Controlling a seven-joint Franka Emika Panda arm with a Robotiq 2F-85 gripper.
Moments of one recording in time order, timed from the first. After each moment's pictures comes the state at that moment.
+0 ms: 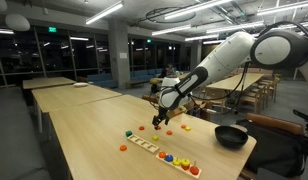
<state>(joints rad) 0.03 0.50 -0.05 -1.82 -0.02 2.57 0.06</state>
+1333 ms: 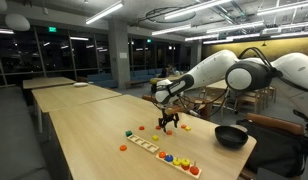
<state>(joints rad) -0.03 0.80 -0.10 -1.32 -0.01 1.96 0.20</state>
